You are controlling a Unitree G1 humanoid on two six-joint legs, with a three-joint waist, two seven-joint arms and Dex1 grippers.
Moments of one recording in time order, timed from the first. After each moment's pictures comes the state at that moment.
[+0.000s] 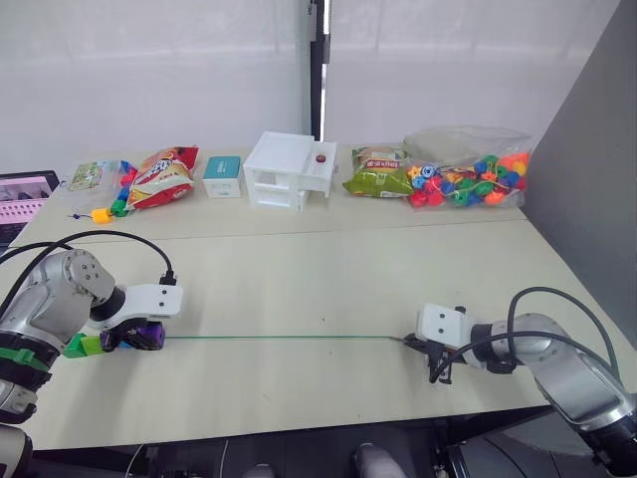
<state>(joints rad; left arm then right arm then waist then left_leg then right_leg) -0.56 1.11 -0.30 0.29 0.25 0.18 -1.50 -0.24 -0.90 0.24 -0.30 0.04 0.44 0.96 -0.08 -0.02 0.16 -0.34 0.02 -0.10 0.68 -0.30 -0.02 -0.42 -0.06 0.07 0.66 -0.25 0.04</state>
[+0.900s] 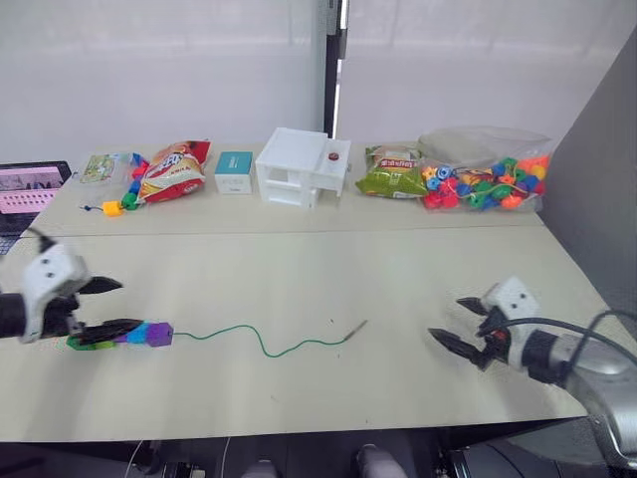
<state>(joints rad) -0.02 1.05 0.58 0.12 -0.31 0.39 -1.36 0.06 -0.69 -0.32 -0.47 0.37 0.70 0.79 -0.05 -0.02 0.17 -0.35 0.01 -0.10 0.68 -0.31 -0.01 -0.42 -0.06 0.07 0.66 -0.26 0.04</state>
